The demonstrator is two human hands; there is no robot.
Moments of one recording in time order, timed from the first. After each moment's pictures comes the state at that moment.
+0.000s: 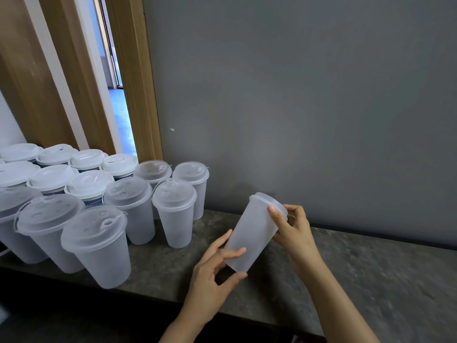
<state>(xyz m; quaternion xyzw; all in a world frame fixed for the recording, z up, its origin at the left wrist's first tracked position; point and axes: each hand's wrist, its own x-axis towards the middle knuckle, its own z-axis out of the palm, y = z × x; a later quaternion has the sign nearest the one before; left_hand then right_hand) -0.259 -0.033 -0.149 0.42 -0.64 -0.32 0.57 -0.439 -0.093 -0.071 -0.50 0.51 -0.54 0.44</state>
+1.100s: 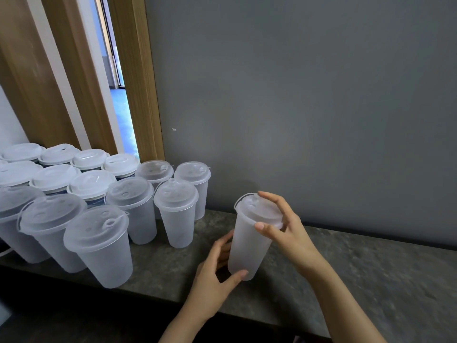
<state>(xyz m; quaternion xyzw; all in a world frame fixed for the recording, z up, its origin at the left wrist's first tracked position) -0.256 -0.039 -0.154 0.45 -0.62 -0.38 0.52 -0.440 -0.082 -0.054 -0.68 0.39 -0.45 0.43</state>
